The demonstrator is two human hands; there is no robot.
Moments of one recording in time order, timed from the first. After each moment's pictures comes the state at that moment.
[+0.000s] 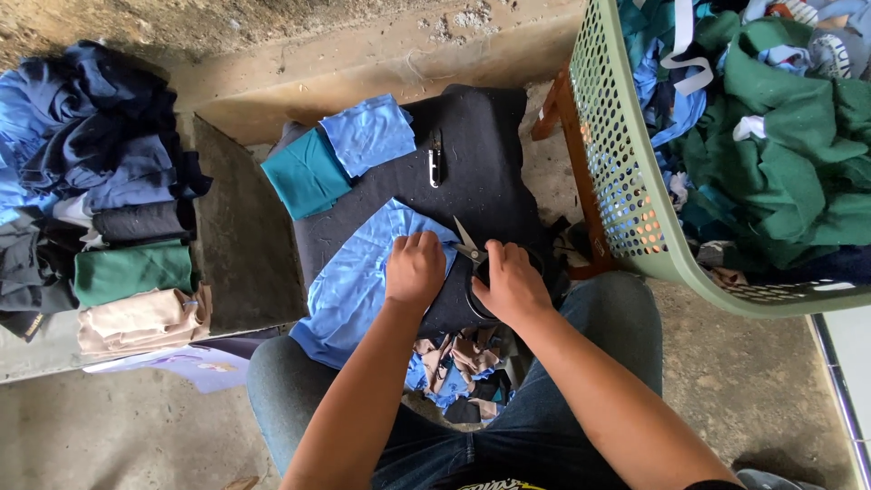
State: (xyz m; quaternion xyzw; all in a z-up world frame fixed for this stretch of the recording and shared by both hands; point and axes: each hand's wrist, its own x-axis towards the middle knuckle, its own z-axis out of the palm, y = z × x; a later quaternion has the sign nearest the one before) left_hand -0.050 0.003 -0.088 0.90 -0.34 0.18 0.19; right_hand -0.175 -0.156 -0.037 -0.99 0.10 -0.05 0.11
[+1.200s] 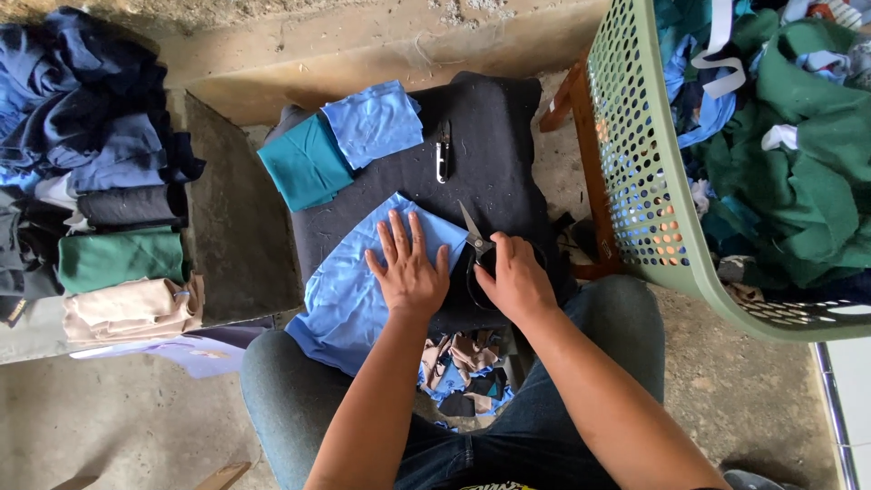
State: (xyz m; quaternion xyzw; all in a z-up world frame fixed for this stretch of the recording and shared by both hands) left_hand -0.069 -0.004 -0.022 0.97 -0.14 -0.19 0.08; right_hand -0.161 -0.156 -0.038 -0.99 0.10 -0.08 0.11
